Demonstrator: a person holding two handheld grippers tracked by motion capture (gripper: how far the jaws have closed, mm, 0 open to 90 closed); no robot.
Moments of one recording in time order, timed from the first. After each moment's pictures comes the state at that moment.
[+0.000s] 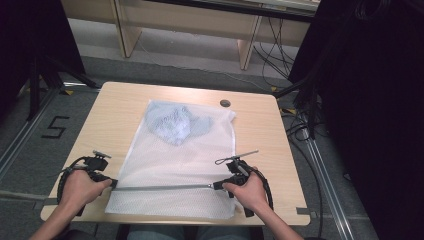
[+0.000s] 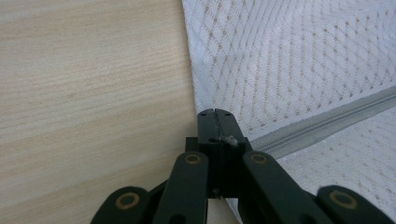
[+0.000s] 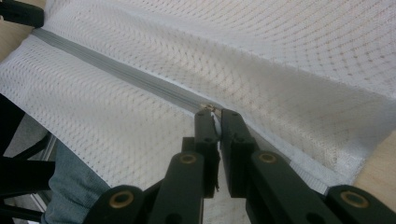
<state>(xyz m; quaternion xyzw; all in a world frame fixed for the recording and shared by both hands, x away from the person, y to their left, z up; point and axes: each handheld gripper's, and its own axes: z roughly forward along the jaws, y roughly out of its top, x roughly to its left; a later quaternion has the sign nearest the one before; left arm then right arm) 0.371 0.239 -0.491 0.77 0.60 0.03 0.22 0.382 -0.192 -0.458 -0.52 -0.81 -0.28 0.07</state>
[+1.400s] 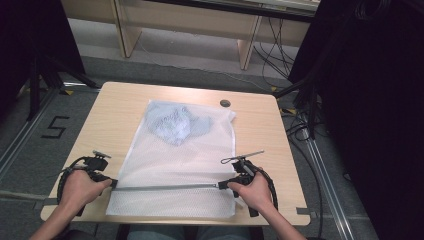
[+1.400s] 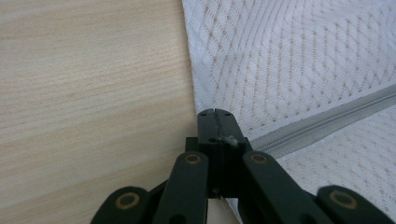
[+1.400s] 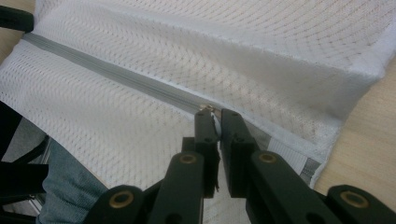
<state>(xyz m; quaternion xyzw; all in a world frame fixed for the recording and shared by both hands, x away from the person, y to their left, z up) 0.371 0.239 -0.491 0.77 0.60 0.03 0.23 0.383 -0.206 -0.458 -0.53 -0.80 -0.28 0.07</state>
